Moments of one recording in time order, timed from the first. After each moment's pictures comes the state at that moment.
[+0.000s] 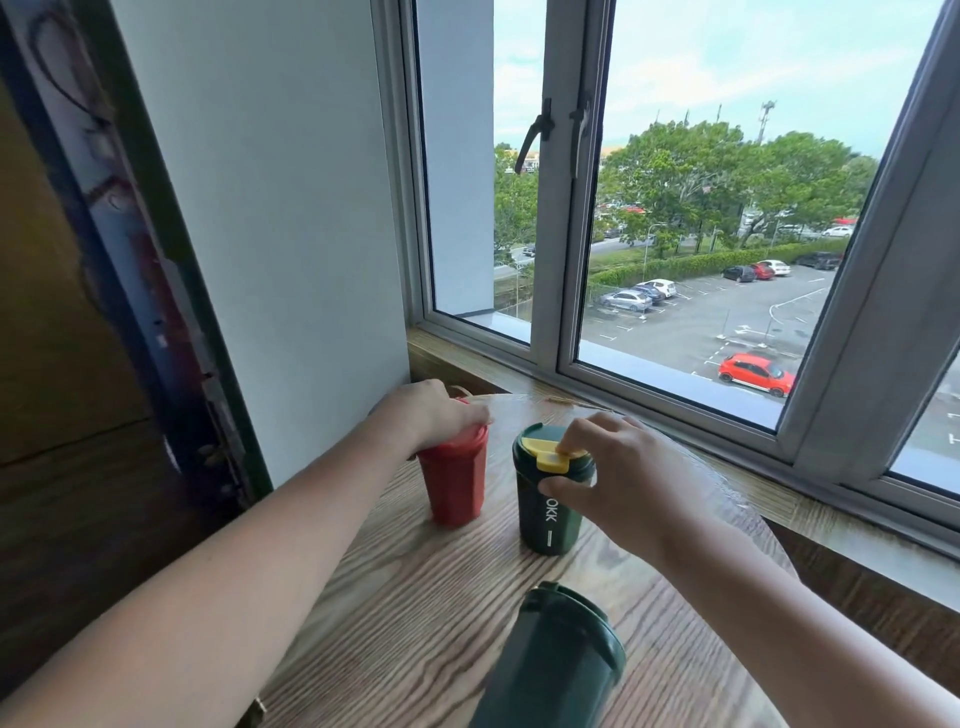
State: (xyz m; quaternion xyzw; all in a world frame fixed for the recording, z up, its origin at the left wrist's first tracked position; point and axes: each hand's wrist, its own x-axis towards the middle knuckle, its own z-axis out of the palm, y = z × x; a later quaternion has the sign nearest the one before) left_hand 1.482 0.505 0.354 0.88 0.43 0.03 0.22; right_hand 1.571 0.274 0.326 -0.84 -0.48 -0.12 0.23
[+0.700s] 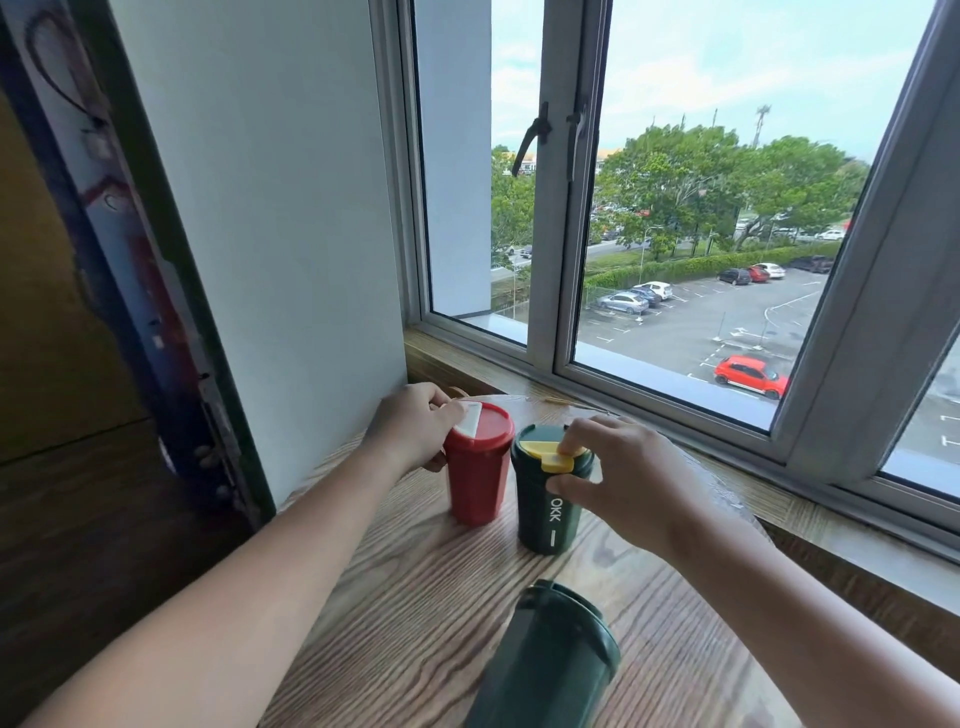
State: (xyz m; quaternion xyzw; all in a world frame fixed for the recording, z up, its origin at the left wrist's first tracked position) left_hand 1.464 0.500 0.328 0.82 0.36 0.23 0.38; right_hand 1.576 0.269 0.334 -0.82 -0.50 -0.10 0.24
